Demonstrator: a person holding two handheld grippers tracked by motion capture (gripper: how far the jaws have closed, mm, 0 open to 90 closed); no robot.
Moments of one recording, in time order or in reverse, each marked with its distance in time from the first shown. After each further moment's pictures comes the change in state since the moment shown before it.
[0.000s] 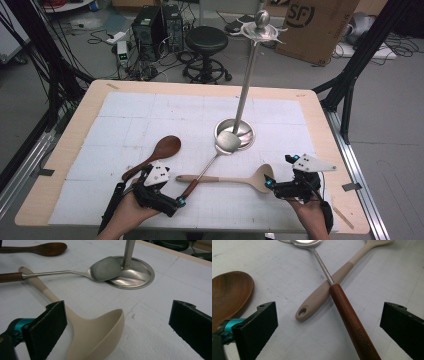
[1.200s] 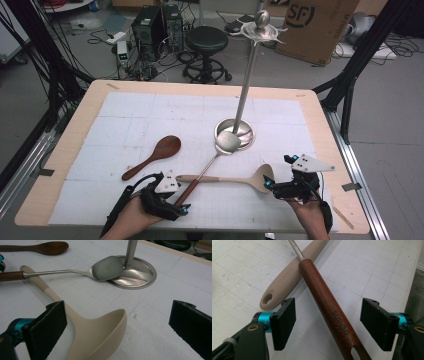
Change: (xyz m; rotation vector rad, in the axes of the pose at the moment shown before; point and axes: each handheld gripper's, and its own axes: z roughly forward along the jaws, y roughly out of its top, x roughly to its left) left arm -0.012 -0.010 0.014 0.113 -0.134 0.054; right arm 0.002 0.000 0.001 0.005 0.009 -0.001
